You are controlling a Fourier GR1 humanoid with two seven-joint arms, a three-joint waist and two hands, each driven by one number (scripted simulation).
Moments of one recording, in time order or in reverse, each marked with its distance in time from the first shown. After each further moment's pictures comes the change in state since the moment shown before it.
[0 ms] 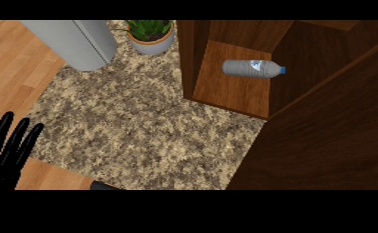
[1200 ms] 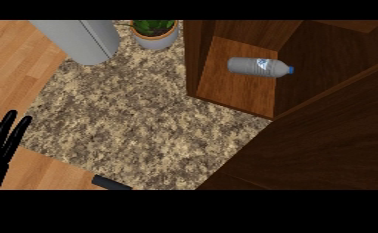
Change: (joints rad) left arm -0.030 0.031 0.053 0.036 0.041 -0.053 0.008; right arm -0.170 0.018 0.018 0.070 -0.151 0.096 0.077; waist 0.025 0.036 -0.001
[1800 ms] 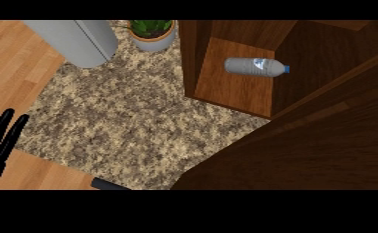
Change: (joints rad) left arm -0.005 0.008 0.014 0.025 0.015 -0.016 0.008; right arm -0.216 0.101 -0.034 0.151 -0.086 -0.068 0.180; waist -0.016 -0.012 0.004
